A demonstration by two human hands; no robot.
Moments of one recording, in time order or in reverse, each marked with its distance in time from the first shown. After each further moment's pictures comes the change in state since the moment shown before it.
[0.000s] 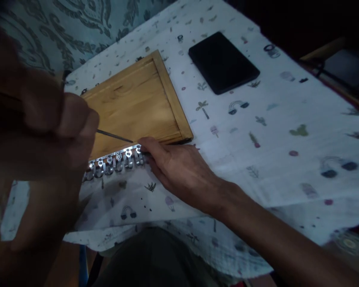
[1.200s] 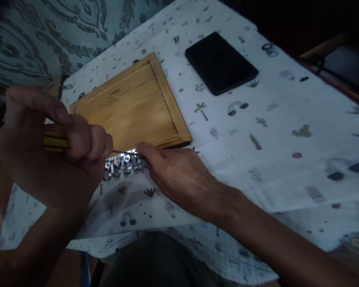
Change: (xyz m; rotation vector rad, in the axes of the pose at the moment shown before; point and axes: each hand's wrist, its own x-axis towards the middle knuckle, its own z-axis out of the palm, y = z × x) left_hand -0.028 -0.005 0.023 -0.089 -0.038 -0.132; right_hand 0.000 0.000 -0.001 -0.020 -0.039 0.020
